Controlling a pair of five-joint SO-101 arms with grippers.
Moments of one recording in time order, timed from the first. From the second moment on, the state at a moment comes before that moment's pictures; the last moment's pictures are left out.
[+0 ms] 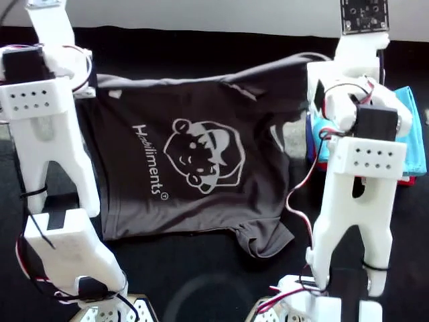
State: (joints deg) left arm -16.2 19.1 -56.0 100.4 -2.5; right arm 0.1 -11.6 -13.9 63.3 12.4
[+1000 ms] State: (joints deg) left arm -22.3 20.4 -57.1 75.5 -5.6; right arm -2.6 21.1 -70.0 61.9 17.3
